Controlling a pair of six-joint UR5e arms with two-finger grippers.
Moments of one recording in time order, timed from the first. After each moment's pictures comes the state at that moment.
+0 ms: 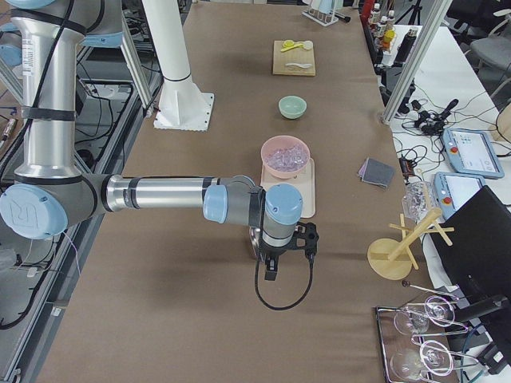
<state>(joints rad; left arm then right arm) -1.53 -1.51 -1.78 -1.68 -2.26 -0.22 1.60 -1.66 1.72 -1.71 2.35 -0.05</state>
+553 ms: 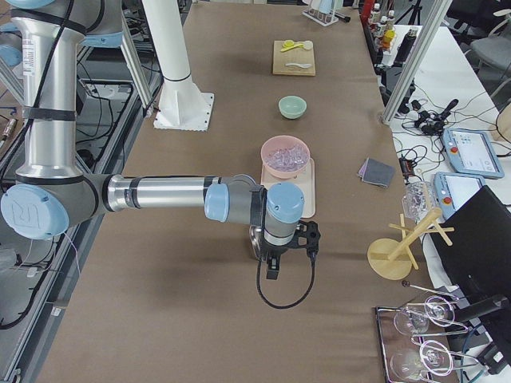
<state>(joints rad) -1.52 -1.52 -1.75 -1.68 -2.26 -0.22 1.60 -1.66 1.72 -1.71 2.35 -0.05</state>
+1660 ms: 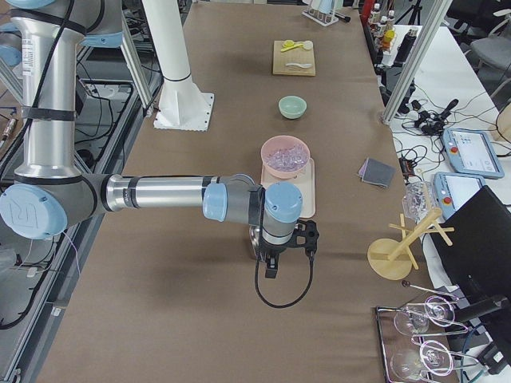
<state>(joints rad) -1.52 -1.53 -1.75 -1.69 -2.26 -0.21 1.60 -1.66 1.73 -1.71 2.36 -0.04</state>
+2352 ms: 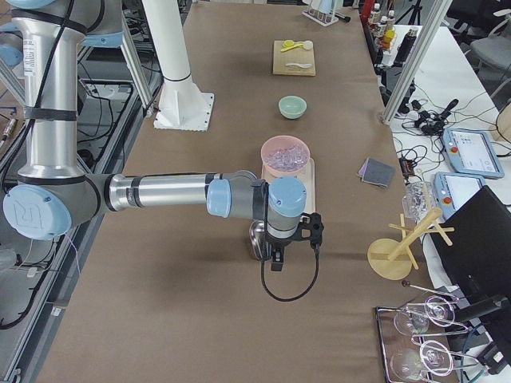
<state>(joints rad) -1.51 -1.59 -1.77 -1.79 -2.30 -0.22 1.60 -1.64 1.75 -1.71 2.41 -0.05</state>
